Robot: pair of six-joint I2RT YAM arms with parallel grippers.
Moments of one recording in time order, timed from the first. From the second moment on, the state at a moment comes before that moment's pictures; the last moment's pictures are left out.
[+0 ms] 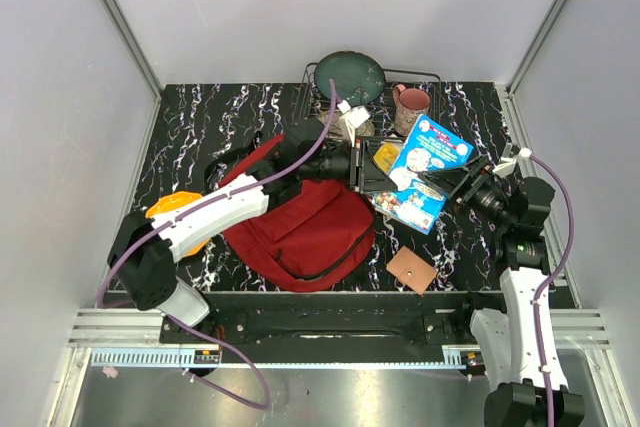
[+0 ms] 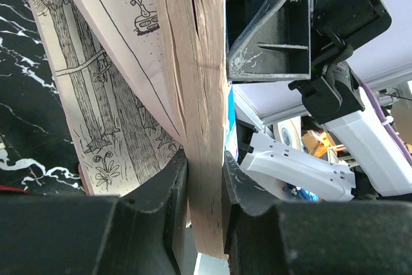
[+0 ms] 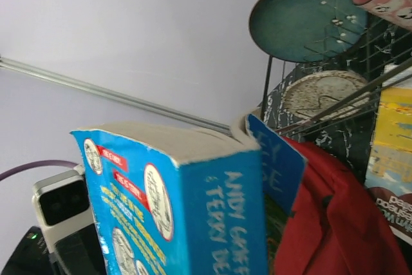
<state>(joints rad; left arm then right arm) -0.82 1.52 1.24 0.10 0.63 -0.74 -0.17 0.67 0.57 -0.02 -0.89 1.12</state>
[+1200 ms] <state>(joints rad) -0.74 1.37 1.12 0.11 0.37 -0.73 -0.11 0.72 0.50 0.24 -1.10 1.25</state>
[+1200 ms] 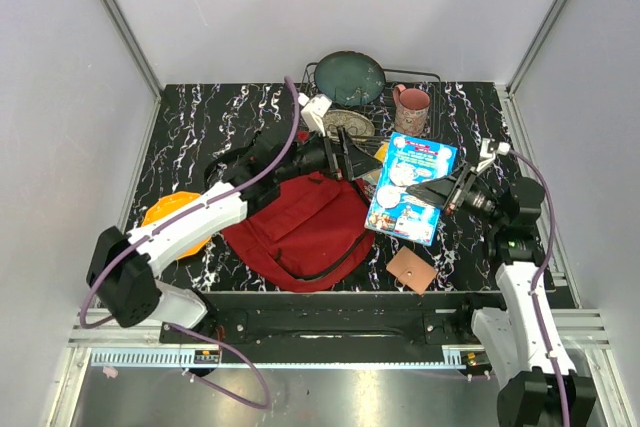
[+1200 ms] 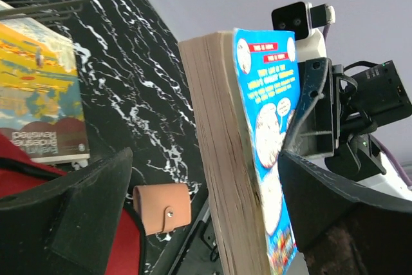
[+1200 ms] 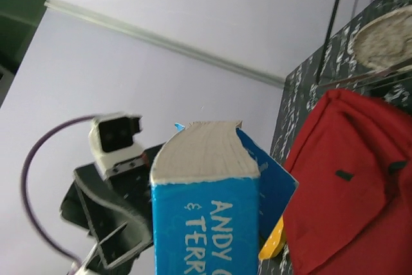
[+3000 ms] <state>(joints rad) -0.52 0.83 0.62 0.05 -0.19 -1.15 0.49 0.74 0.36 0.19 -0.45 1.25</state>
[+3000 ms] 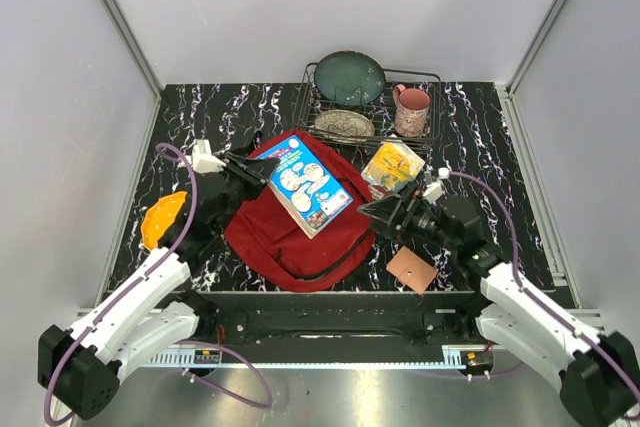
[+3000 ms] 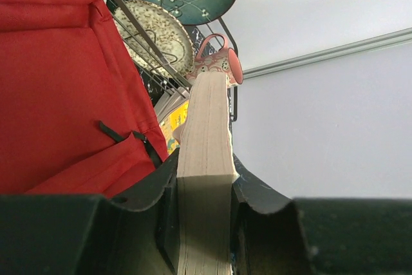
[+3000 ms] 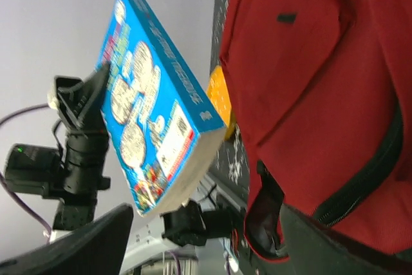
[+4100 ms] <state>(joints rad) -0.53 0.83 0.54 0.22 -0.17 -1.24 0.77 1.25 0.41 0.85 -0.25 1.34</state>
